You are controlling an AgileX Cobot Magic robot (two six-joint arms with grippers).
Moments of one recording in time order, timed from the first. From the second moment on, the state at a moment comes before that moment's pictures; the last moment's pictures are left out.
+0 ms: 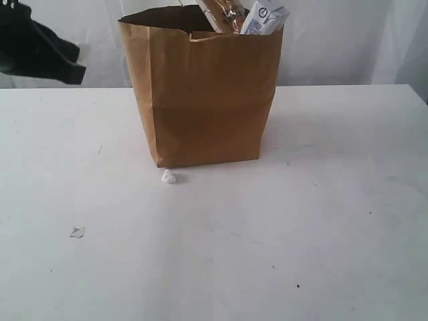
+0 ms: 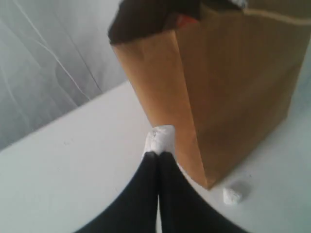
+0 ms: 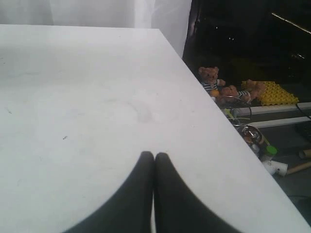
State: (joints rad) left arm -0.34 1.25 -1.05 -0.34 0.34 0.58; right arm -0.20 0.01 0.00 -0.21 0.36 0.14
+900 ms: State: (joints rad) left arm -0.27 1.47 -1.07 0.55 -0.53 -0.63; right arm -0.20 0.01 0.00 -0.21 0.36 0.14
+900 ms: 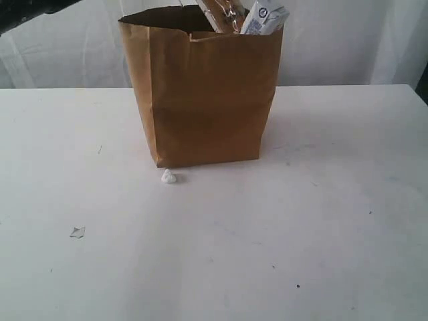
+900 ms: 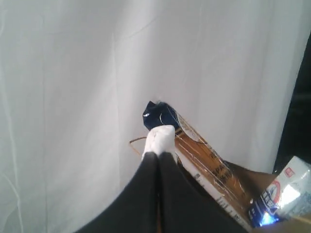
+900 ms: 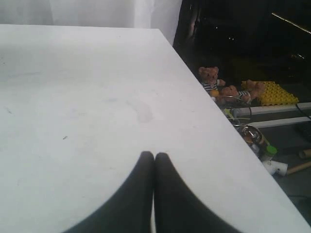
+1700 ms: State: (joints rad) left arm -0.21 1.84 -1.44 1.03 -0.81 -0.98; right arm -0.20 0.01 0.00 -0.21 0.36 0.14
